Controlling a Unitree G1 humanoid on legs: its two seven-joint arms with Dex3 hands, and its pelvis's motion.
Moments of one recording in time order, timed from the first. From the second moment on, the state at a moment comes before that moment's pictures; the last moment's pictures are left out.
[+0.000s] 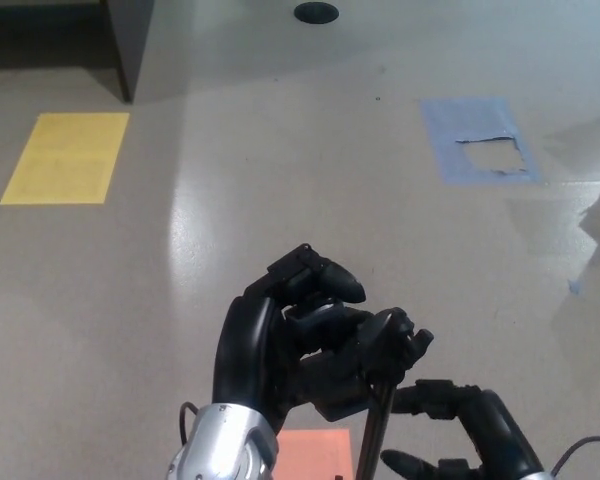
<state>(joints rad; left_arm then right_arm) -0.04 -0.05 -0.32 -0.26 -0.26 0.28 0.20 -0.19 -0.18 0.22 0.70 -0.29 -0.35 -0.05</state>
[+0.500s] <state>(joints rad) -0.07 -0.05 -0.32 -0.23 -0.28 0.28 0.22 -0.21 -0.18 0.27 0.71 -0.29 -0.32 0.02</state>
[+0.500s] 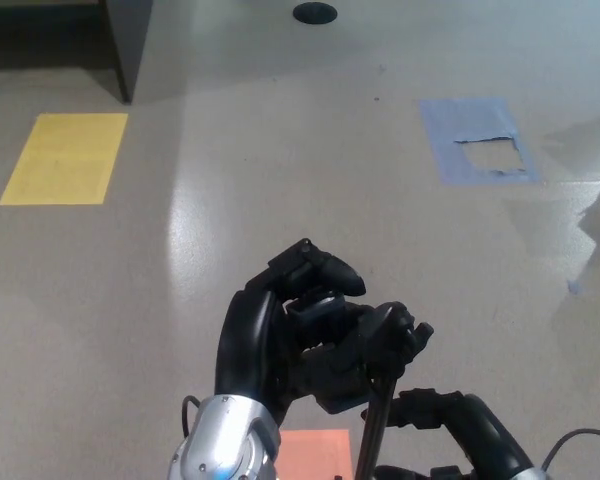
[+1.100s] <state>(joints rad) -0.07 -0.05 -0.31 -0.23 -0.30 0.28 0.23 -0.27 -0.17 0.38 0.76 -0.42 -0.36 -0.16</state>
